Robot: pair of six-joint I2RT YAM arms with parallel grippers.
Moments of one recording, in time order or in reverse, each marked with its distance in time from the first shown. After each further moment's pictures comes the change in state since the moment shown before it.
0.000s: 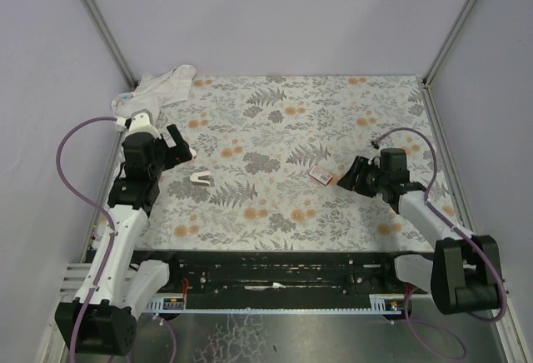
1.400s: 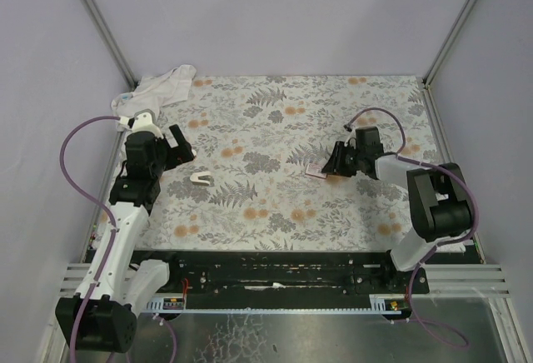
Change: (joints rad) left arm 0.000 0.011 0.000 -0.001 0.028 0.001; right arm 0.113 0.522 0.289 0.156 -0.054 -0.050
